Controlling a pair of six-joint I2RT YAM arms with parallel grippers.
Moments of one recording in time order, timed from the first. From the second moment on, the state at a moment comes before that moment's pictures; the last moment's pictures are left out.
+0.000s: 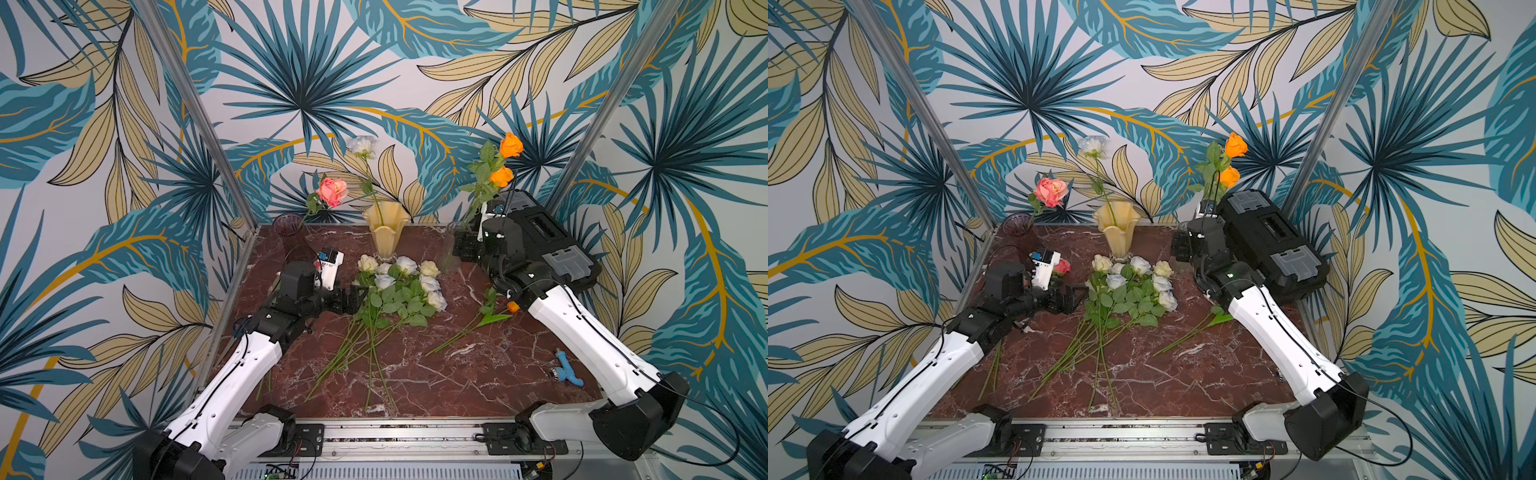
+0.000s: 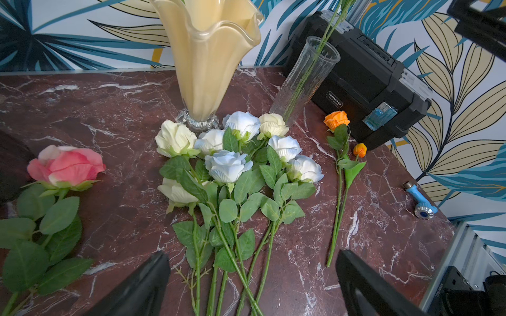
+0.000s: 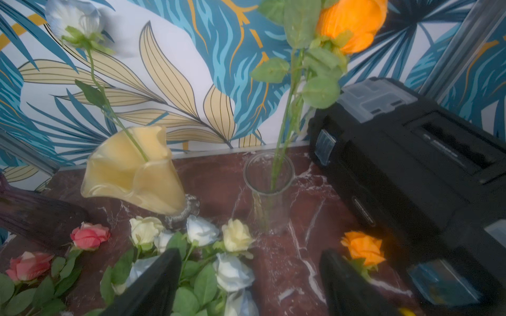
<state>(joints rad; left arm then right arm) -0.32 1.05 0.88 -0.35 0.34 -0.22 0.45 1.32 1.34 -0.48 0.42 0.35</state>
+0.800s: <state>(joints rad) -0.32 1.05 0.87 -0.39 0.33 -0.19 0.47 1.29 1.10 -0.77 0.20 0.68</state>
